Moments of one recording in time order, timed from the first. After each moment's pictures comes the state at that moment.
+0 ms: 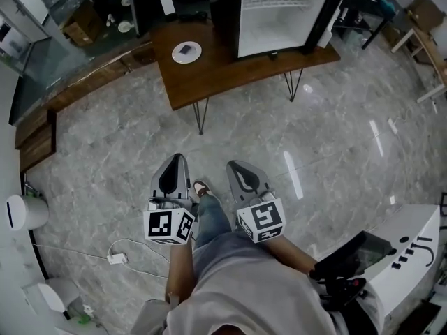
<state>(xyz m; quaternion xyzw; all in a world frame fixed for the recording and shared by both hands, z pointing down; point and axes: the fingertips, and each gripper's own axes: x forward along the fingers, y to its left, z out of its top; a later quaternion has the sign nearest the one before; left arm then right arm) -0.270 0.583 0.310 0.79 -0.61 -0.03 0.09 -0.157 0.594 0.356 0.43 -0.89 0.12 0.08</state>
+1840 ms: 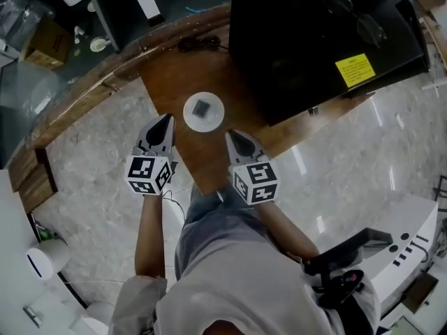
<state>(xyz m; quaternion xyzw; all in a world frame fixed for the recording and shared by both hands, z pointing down) -0.563 -0.362 0.448 0.87 -0.47 0.12 0.13 -0.430 -0.307 0.481 0.51 -0.82 0.25 0.11</state>
